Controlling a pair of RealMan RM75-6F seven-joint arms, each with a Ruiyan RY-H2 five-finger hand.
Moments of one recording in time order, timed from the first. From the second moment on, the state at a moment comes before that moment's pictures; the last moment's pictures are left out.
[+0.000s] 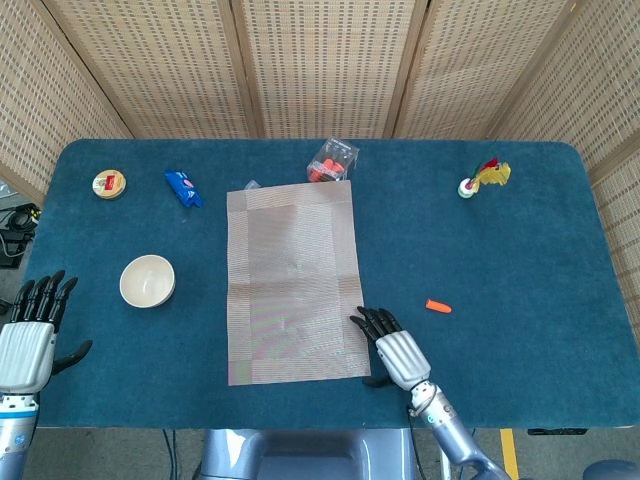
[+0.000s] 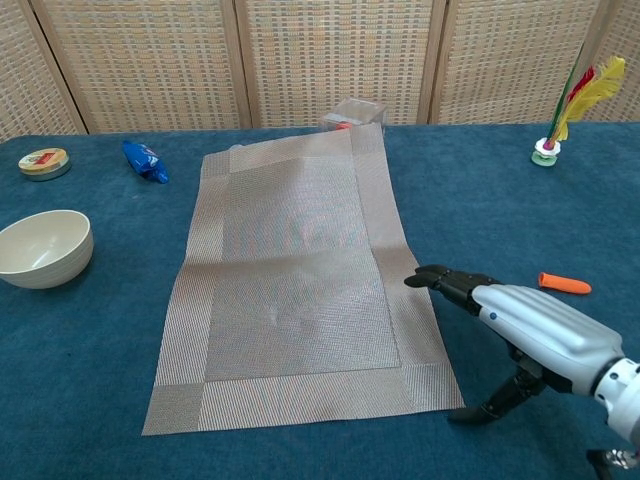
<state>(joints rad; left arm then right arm) -0.09 -1.31 -0.04 -1.47 1.54 1.57 0.11 0.38 -1.81 -0.01 -1.26 -1.56 1.19 0.01</state>
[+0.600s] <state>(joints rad) -0.09 -1.31 -0.05 -1.47 1.53 1.57 0.09 0.38 -1.85 -0.02 -1.18 -1.60 1.23 0.10</state>
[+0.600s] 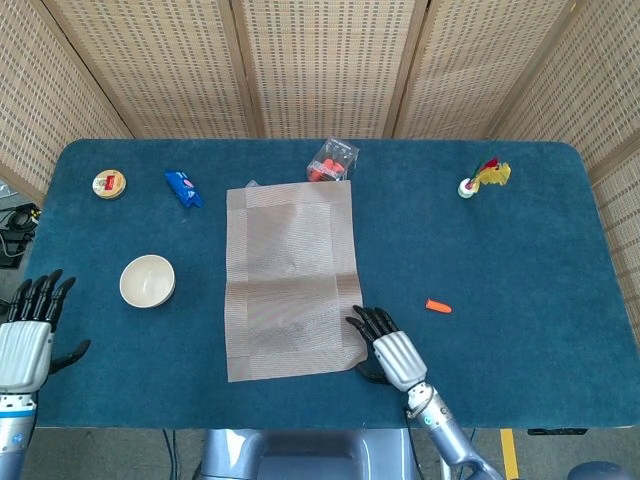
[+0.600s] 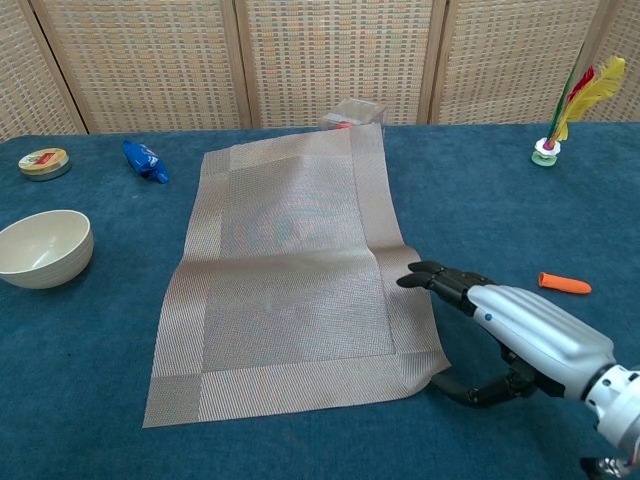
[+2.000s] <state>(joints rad) -0.09 -1.30 -0.06 -1.47 1.52 1.57 0.07 0.35 -1.94 0.00 -1.02 -1.61 1.33 0.17</state>
